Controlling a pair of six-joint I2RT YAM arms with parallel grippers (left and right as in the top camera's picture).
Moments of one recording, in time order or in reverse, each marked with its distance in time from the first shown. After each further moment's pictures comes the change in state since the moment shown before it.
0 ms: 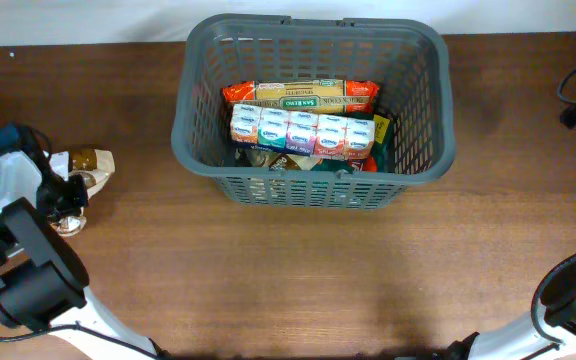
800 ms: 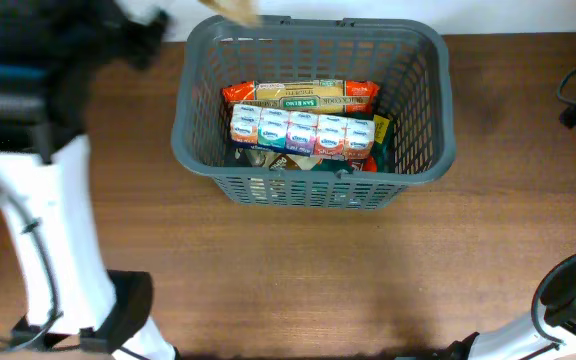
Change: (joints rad) left arm -0.660 -0.166 1.250 -0.394 0.371 0.469; right arm 0.000 0.000 0.000 0.000 0.000 0.000
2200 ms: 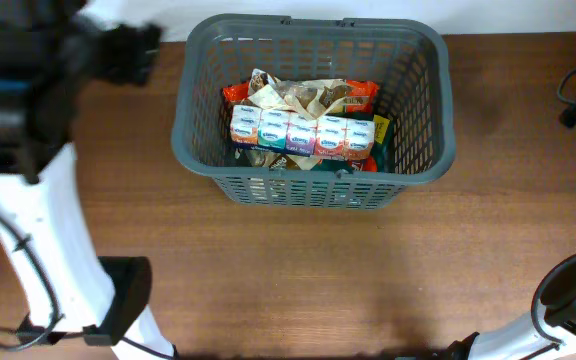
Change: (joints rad) left arm 0.061 0.064 0.239 -0.275 -0.376 -0.337; right arm 0.000 0.000 0.000 0.000 0.000 0.001
